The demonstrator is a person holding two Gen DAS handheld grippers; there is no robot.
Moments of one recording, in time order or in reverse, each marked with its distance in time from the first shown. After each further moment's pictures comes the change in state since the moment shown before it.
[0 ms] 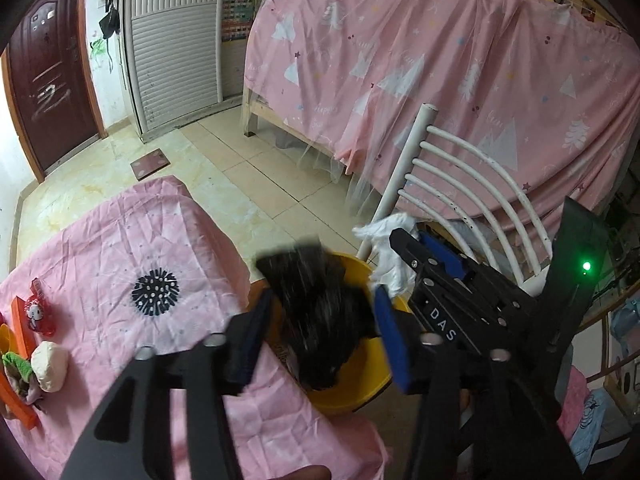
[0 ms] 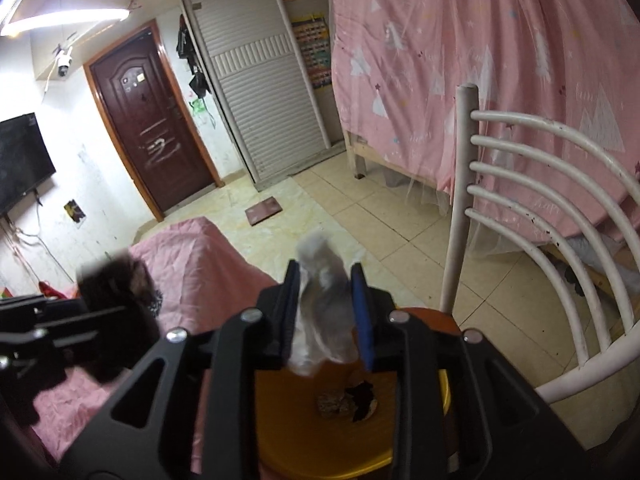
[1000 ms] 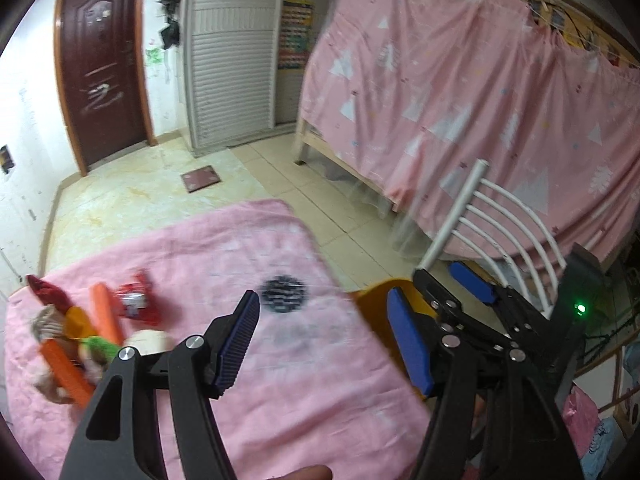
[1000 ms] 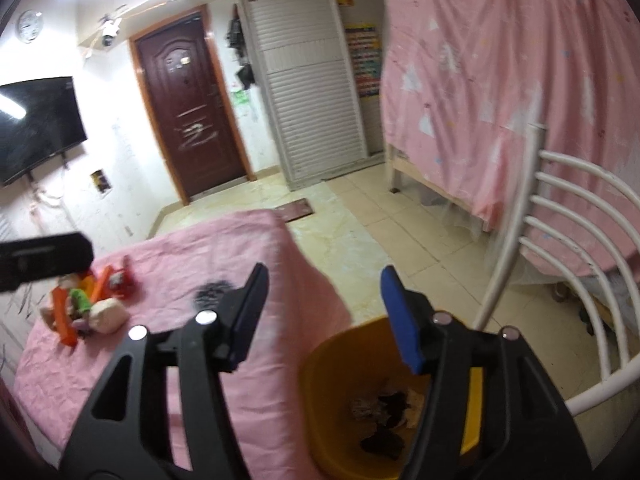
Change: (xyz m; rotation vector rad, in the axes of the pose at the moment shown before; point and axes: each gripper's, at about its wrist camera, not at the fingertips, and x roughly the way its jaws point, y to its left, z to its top) left arm -0.090 0.097 -0.016 -0.105 -0.135 0.135; right arm -0.006 0.092 -0.011 -0.166 -0.023 0.106
